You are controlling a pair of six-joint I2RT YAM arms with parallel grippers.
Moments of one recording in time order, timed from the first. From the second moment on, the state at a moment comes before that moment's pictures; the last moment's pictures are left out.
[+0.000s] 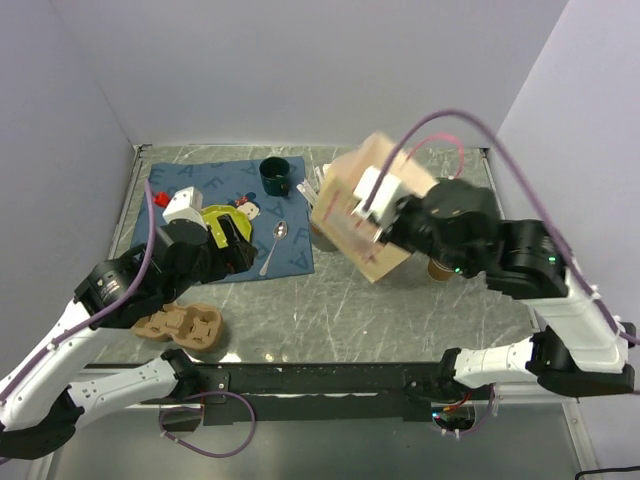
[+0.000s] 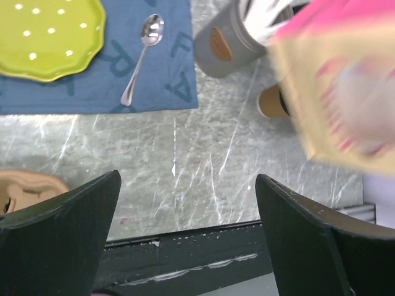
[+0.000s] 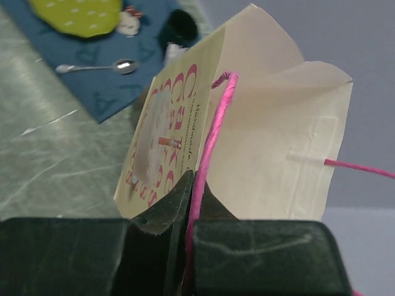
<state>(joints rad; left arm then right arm) -0.83 0.86 1.28 -1.04 -0.39 -0.86 1.08 1.20 1.95 -1.15 0.44 -0.45</state>
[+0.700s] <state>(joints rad) -0.83 0.97 1.45 -1.28 -0.49 -1.25 1.35 1.04 1.59 -1.14 0.10 -0.45</state>
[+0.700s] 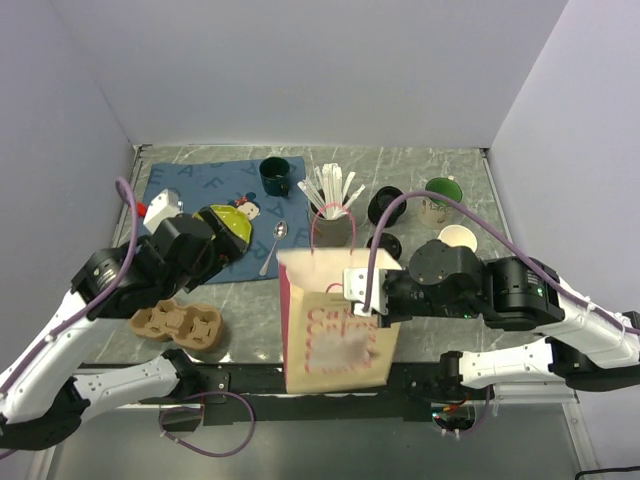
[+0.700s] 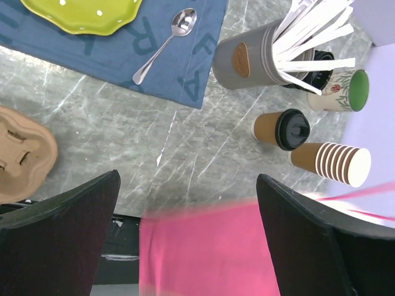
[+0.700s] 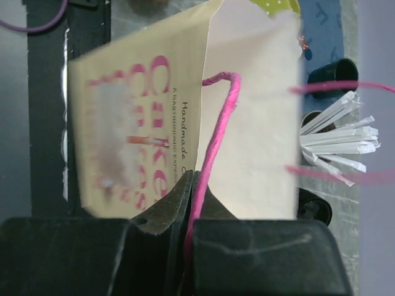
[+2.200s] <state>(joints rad) -0.57 1.05 1.23 -1.32 -0.44 -1.36 1.39 0.76 1.20 -0.82 0.24 -0.49</state>
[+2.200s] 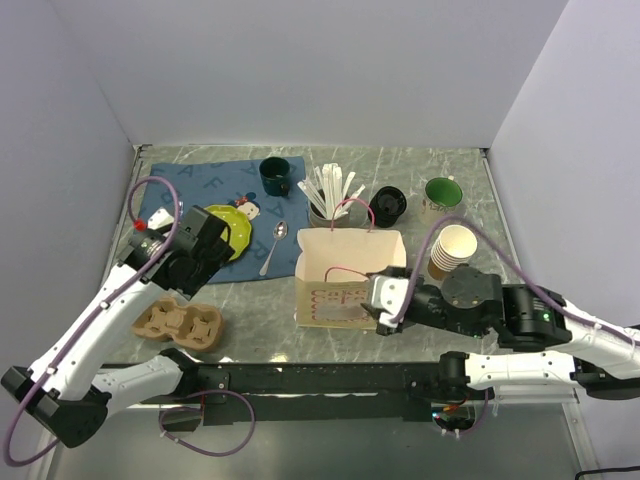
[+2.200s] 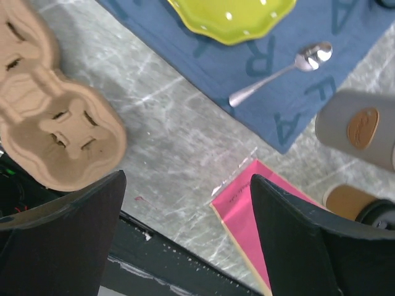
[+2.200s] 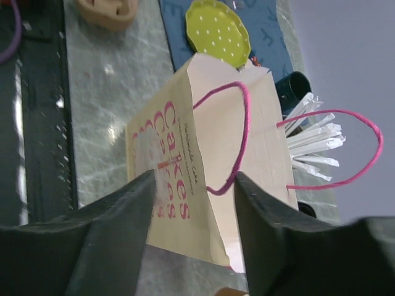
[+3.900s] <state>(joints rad) -0.02 0.99 0.77 -1.22 -0.38 -1.28 1.39 0.60 0.99 -0.65 0.37 0.06</state>
